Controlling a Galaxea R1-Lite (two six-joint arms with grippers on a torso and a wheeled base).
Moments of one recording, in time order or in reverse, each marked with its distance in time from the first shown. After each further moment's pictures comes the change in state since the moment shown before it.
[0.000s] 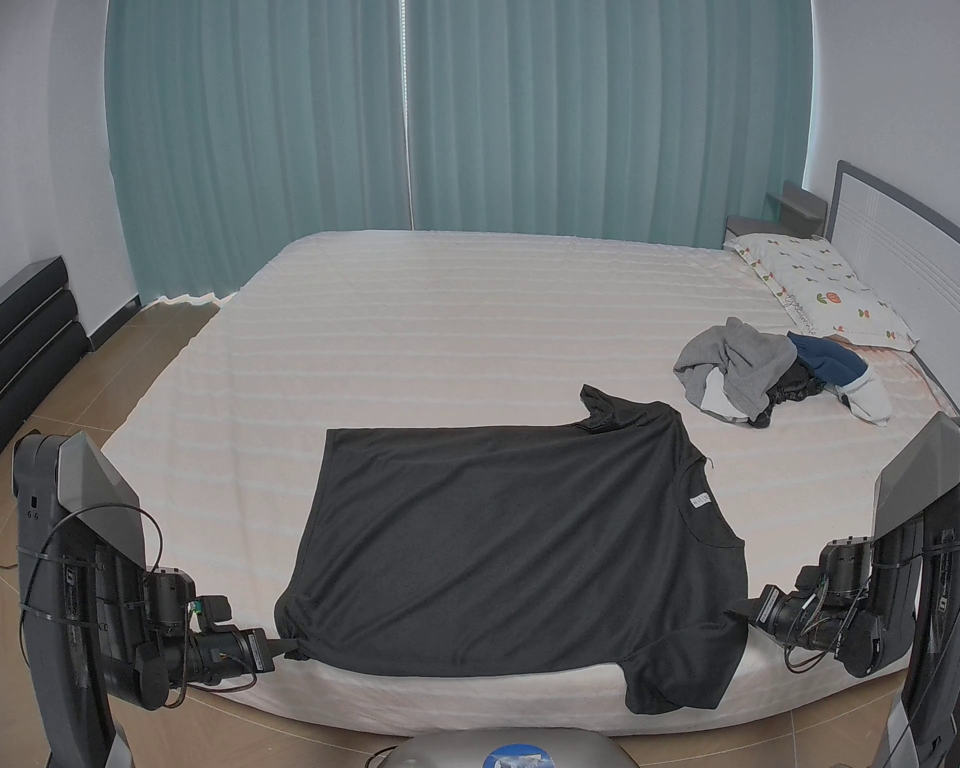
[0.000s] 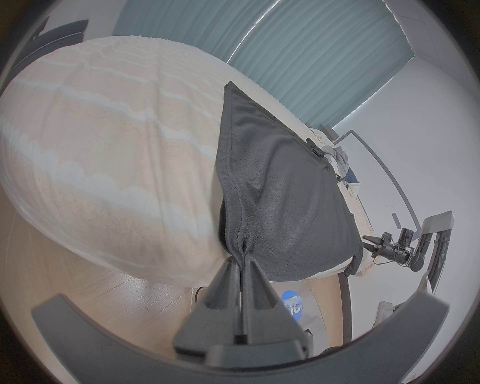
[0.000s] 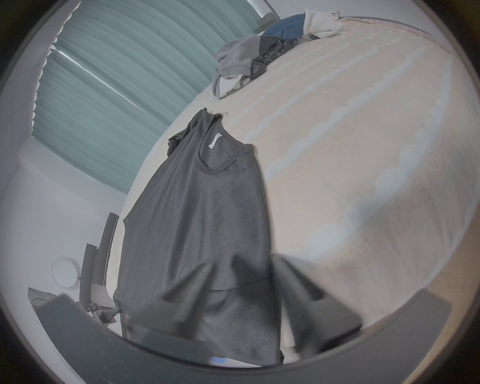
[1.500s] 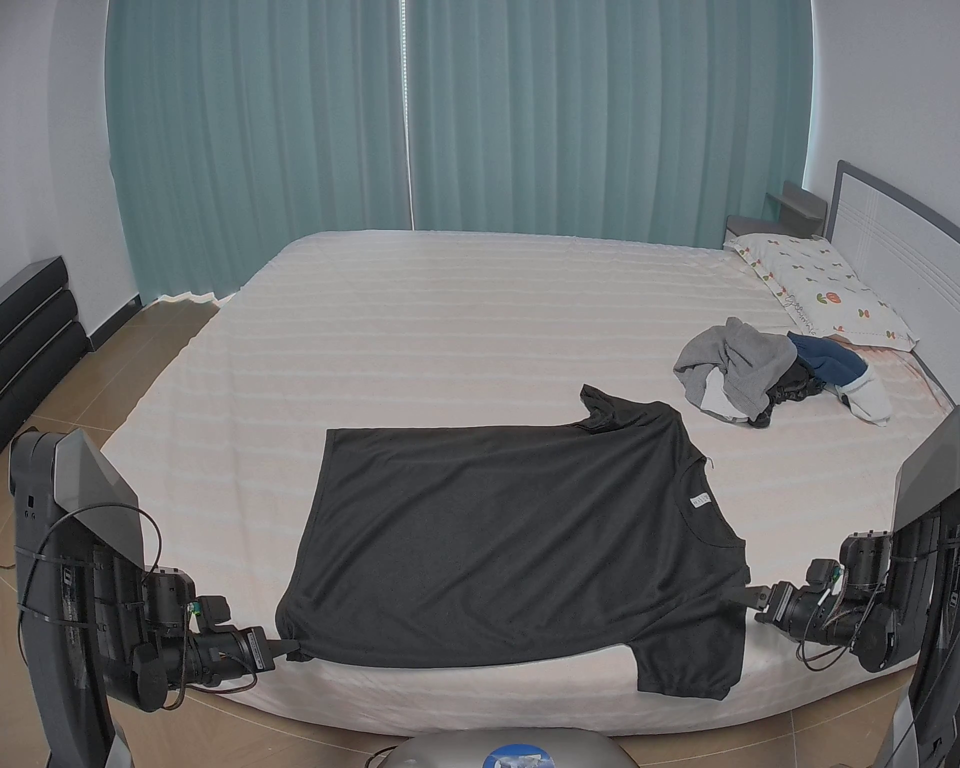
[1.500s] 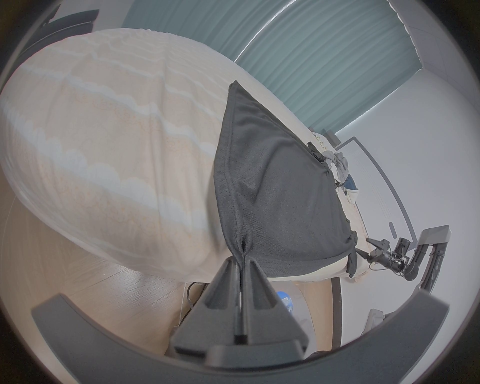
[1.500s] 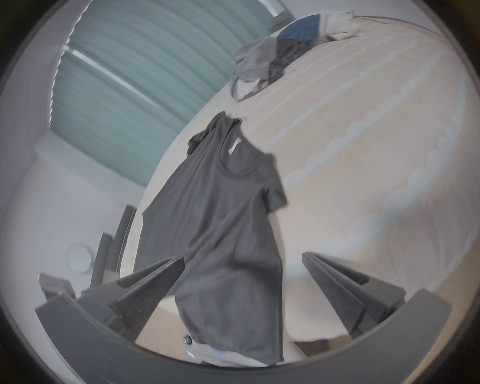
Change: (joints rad) left arm -0.012 -0.021 0.020 0.000 0.001 -0.074; right arm -0.082 -0.042 0.021 -0.002 0.171 -0.097
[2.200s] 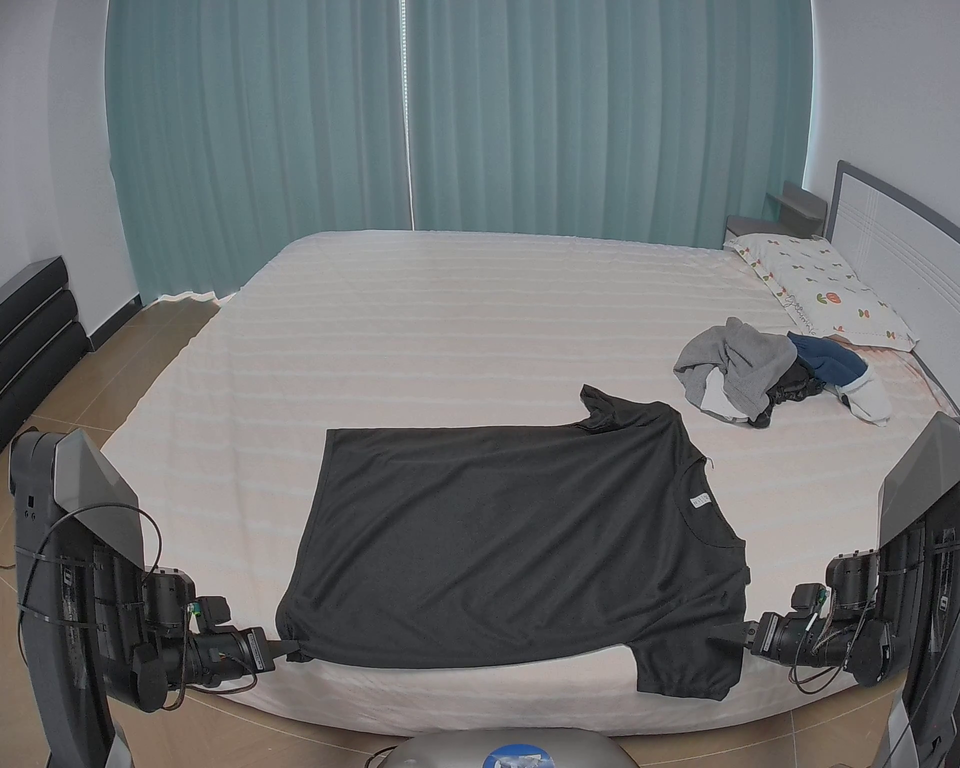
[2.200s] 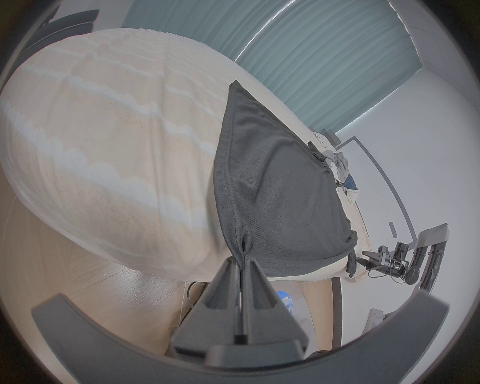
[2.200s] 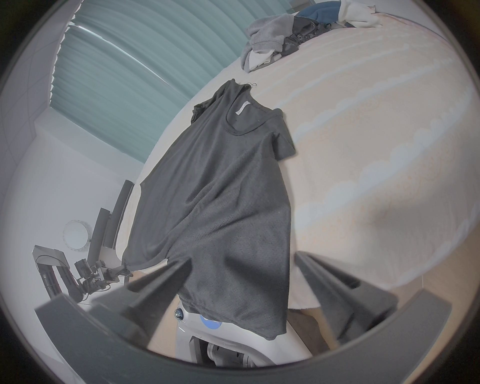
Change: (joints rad) left arm -0.001 0.000 0.003 0.000 0.001 0.002; right arm 0.067 0.047 0.079 -0.001 0.009 -0.083
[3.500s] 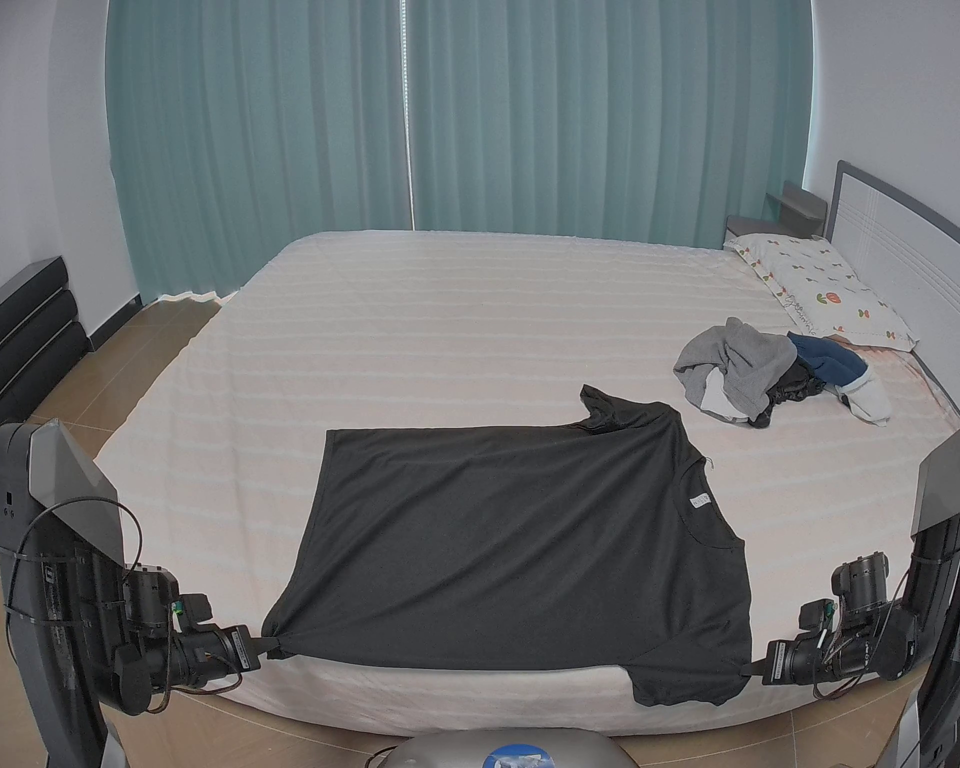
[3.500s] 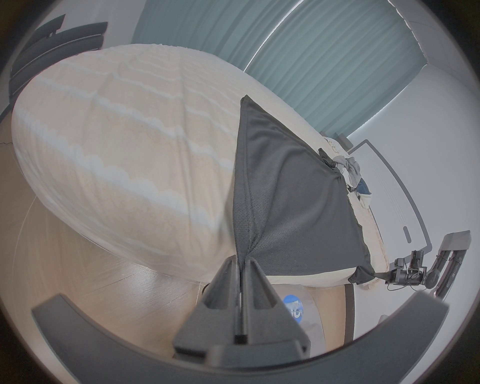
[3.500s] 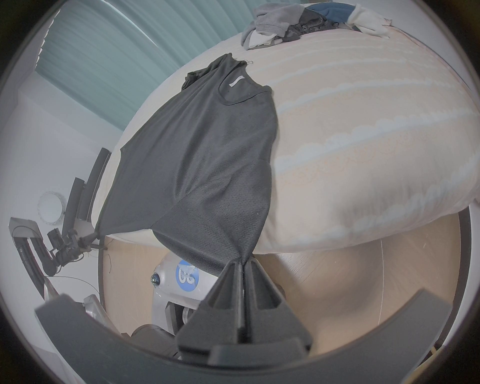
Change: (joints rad) left arm 0.022 -0.080 0.076 0.000 0.104 0.018; right arm 0.024 -0.238 0.022 0.423 -0.130 -0.179
